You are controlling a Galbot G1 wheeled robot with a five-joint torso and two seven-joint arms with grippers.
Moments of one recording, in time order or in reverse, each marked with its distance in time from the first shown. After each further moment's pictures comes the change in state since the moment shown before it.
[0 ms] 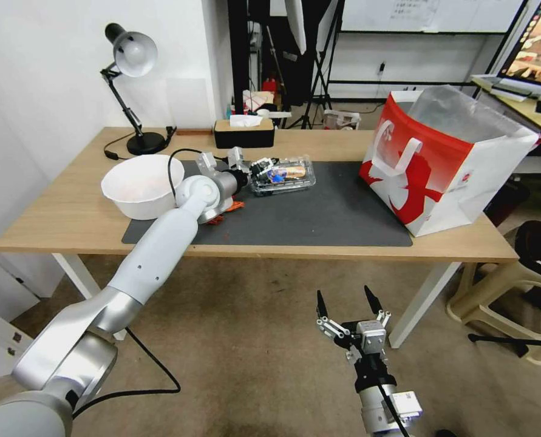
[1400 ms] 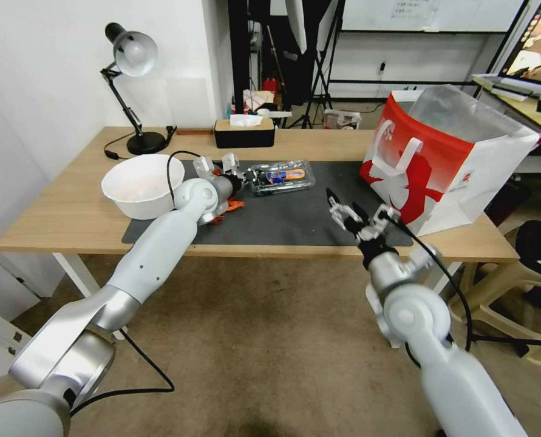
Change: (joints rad) left arm -0.007 0.012 0.016 0.037 0.043 -0.001 -0.028; right arm 0.754 -0.350 -0.083 -0.142 1.110 -0.409 0.191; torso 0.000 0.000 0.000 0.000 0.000
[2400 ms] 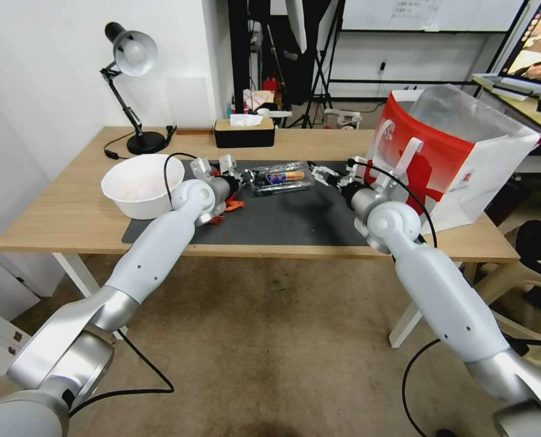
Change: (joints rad) left arm 0.004 0.006 -0.008 0.009 -0.018 0.000 0.002; right arm 0.518 -0.040 -0.225 -0.495 0.012 -0.286 -0.034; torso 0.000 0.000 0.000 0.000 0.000
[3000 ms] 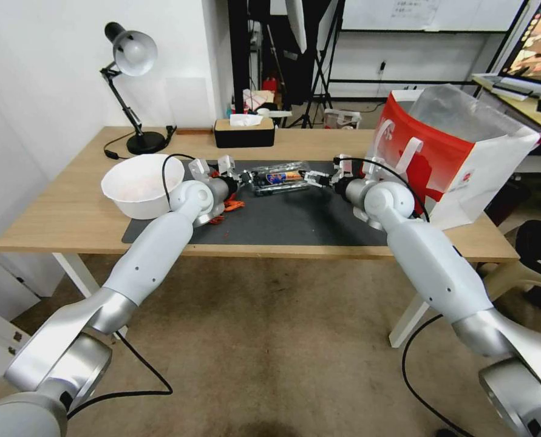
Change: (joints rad) left arm 0.004 0.004 -0.002 -0.009 -0.003 0.002 0.001; right arm 0.164 0.033 -0.058 -0.225 -0.090 -0.112 -0.178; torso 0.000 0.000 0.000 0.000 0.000
